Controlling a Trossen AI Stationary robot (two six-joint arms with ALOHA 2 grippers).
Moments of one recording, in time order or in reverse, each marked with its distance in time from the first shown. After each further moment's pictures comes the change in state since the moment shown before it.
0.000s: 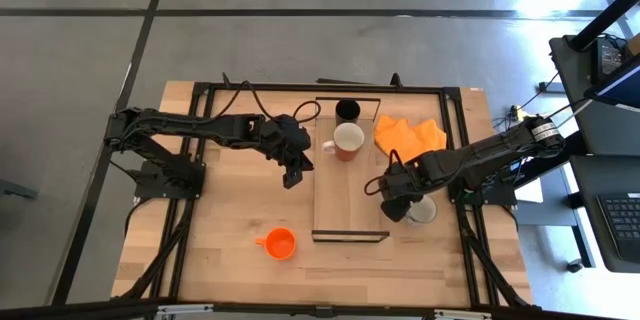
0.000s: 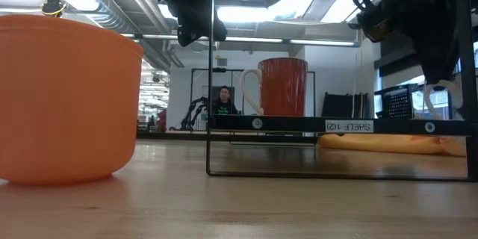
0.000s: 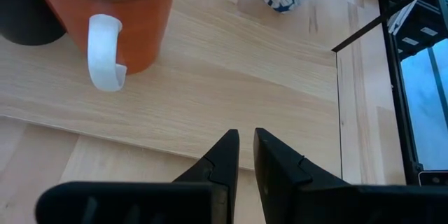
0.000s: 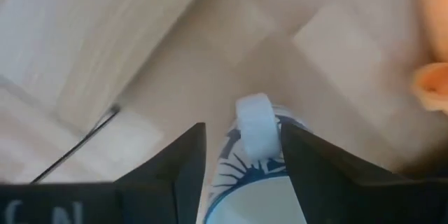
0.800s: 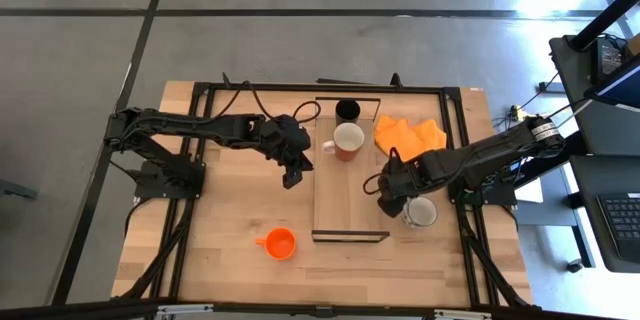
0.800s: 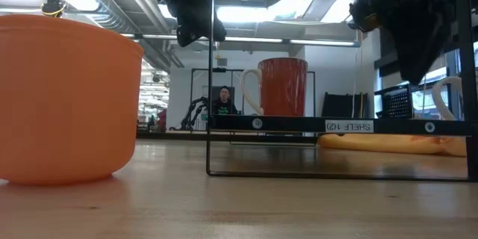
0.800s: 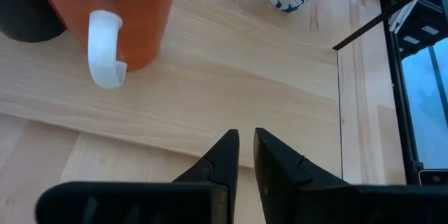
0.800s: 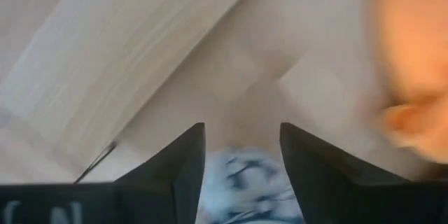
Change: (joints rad) left arm 0.000 0.000 0.000 -0.006 0.000 -0.002; right arm 0.000 0.000 0.036 -0.016 0.163 -0.004
